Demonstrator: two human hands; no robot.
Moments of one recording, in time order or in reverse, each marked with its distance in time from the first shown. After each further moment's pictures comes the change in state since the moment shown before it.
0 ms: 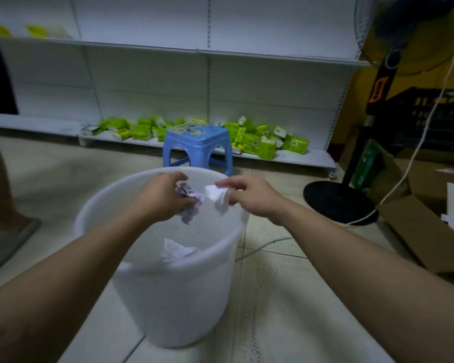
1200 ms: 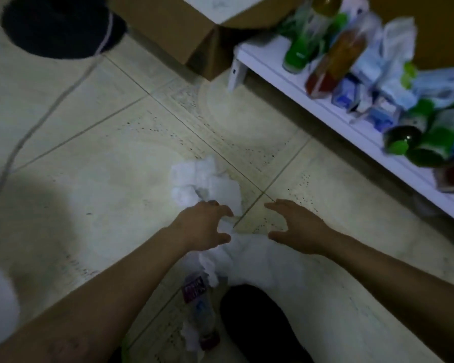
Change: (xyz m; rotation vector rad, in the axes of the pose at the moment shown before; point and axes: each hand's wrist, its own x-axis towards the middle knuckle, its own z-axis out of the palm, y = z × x) left_hand -0.207 0.244 0.367 0.096 -1.317 1.095; right_hand -0.468 0.264 -0.016 -0.174 0.111 1.195
